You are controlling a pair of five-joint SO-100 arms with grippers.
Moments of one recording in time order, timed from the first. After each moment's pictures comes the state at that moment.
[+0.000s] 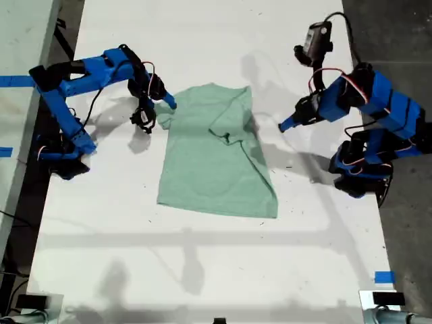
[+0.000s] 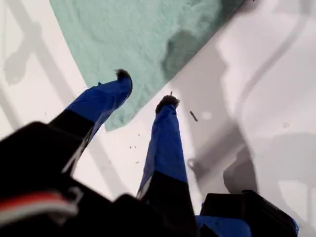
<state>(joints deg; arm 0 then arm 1) -55.9 78.0 103.6 66.4 38.8 23.9 131.1 102.5 89.1 -48.0</state>
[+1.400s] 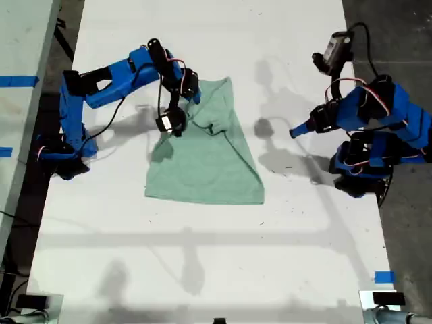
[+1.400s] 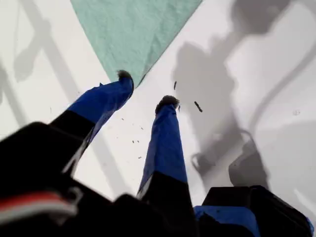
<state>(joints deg) -38.8 58.7 55.0 77.5 34.0 21.9 147.0 115.1 89.0 -44.0</state>
